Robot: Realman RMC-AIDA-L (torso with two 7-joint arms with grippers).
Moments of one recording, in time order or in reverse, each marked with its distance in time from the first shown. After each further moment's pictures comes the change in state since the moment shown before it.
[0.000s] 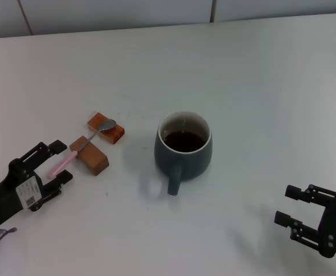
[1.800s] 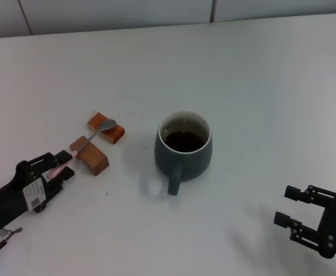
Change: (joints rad) left arm -0.026 0.005 -0.002 -0.062 -0.006 -0.068 0.051; right arm 0.000 0.000 -0.006 0.000 0.002 -0.003 0.013
